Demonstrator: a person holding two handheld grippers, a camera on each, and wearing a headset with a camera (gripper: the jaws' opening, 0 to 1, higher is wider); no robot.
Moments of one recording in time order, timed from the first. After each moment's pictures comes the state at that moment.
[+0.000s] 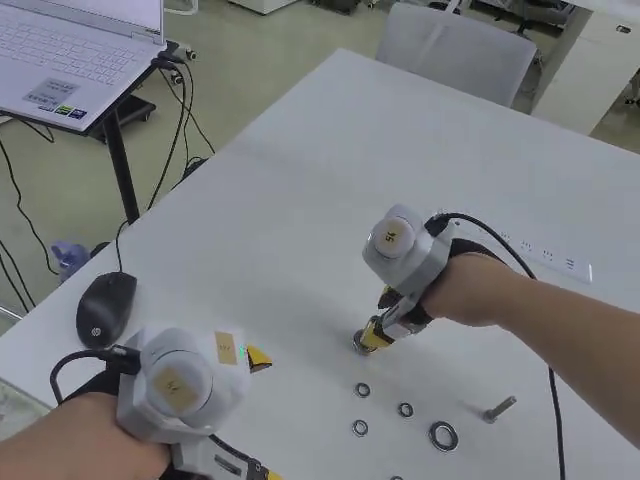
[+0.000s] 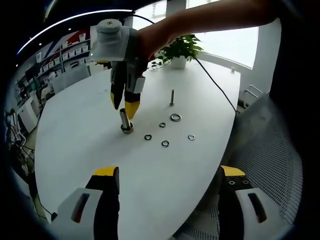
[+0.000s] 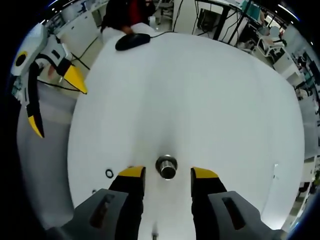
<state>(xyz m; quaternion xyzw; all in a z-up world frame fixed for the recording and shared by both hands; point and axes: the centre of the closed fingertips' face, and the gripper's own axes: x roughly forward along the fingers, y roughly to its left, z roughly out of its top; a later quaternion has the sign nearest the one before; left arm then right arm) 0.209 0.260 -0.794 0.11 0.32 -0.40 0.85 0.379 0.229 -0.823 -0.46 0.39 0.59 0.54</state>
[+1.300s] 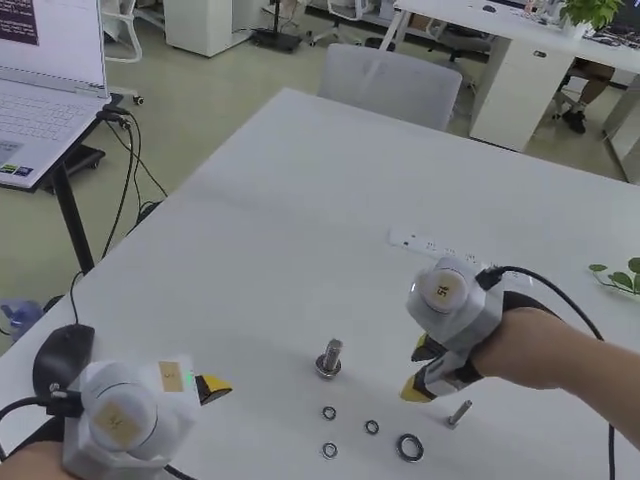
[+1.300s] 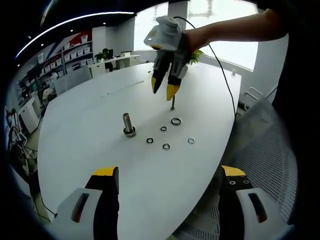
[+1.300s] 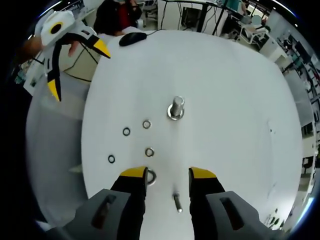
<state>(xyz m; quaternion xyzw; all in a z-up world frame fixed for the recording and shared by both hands) 0.208 0.262 -0.782 0.11 0.32 -0.39 0.86 0.356 0.121 -0.795 -0.43 0.42 0.54 0.58</state>
